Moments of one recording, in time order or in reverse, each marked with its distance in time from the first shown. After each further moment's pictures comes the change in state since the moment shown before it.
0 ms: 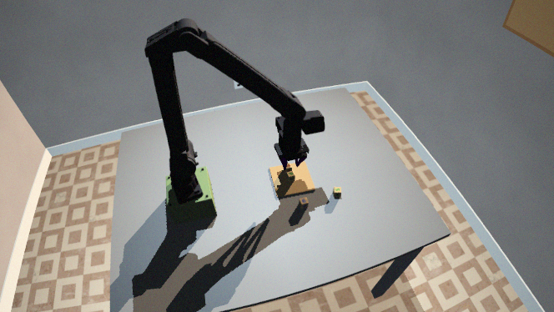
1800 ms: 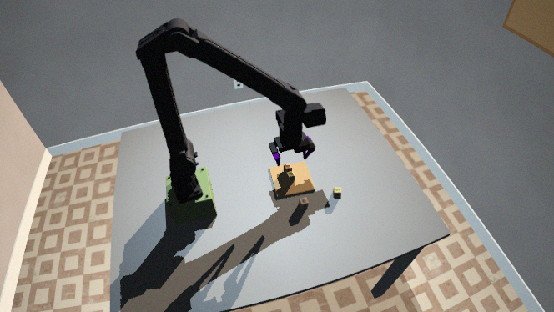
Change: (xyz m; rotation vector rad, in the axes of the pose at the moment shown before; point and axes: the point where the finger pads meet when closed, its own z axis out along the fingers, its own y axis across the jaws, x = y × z) arm 0.000 -0.002 -0.028 0.005 0.000 0.000
